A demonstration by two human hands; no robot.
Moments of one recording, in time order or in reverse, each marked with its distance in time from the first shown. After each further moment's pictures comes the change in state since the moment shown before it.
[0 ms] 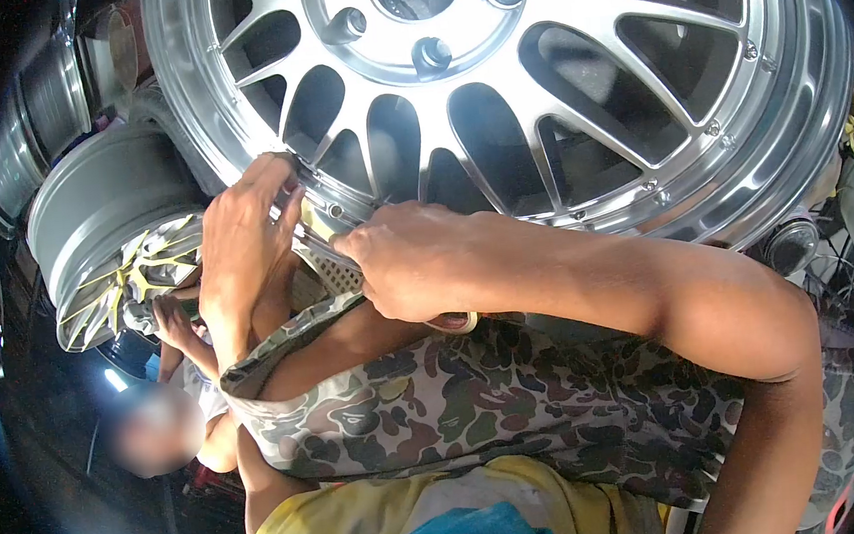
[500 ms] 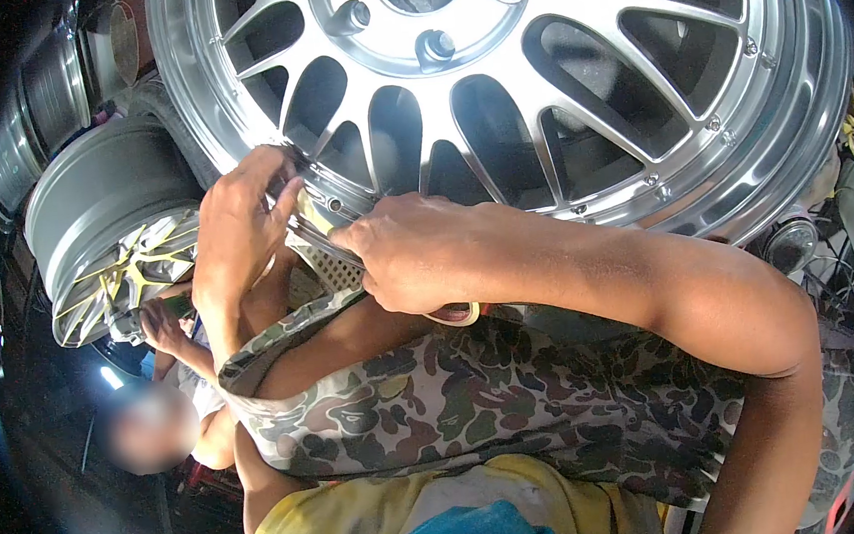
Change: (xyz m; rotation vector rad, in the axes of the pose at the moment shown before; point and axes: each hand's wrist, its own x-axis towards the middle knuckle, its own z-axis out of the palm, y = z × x) left_hand 0.002 -0.011 0.003 -0.088 0.033 0.008; right_hand -0.001 -0.001 -0.004 -0.013 -0.006 0.018
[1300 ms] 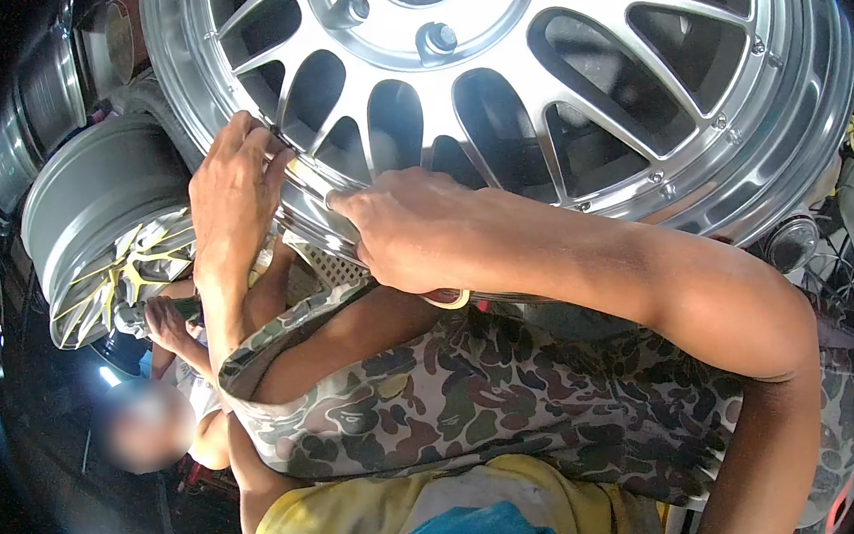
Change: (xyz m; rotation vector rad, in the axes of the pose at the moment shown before) left_hand 0.019 -0.010 0.015 0.312 0.100 0.002; right_hand 0.006 0.008 0.000 -0.051 0.161 0.019
